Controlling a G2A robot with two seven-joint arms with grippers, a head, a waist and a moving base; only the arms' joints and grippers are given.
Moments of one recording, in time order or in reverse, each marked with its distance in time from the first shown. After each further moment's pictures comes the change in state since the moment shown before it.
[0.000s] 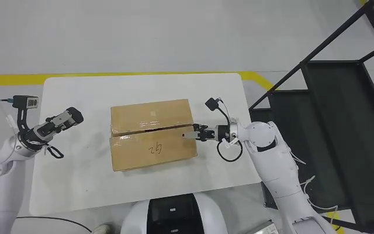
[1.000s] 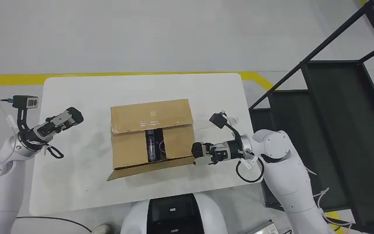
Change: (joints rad) left arm 0.000 0.000 0.000 0.000 0.000 0.000 0.000; right arm -0.156 0.076 0.037 -0.225 0.270 -0.065 0.224
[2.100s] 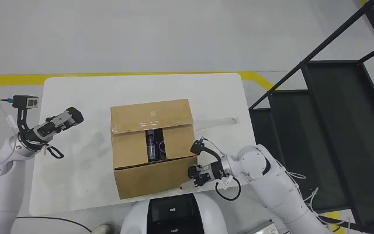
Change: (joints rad) left arm 0.000 0.000 0.000 0.000 0.000 0.000 0.000; right arm -0.016 0.061 -0.258 0.090 -0.350 0.009 -0.174
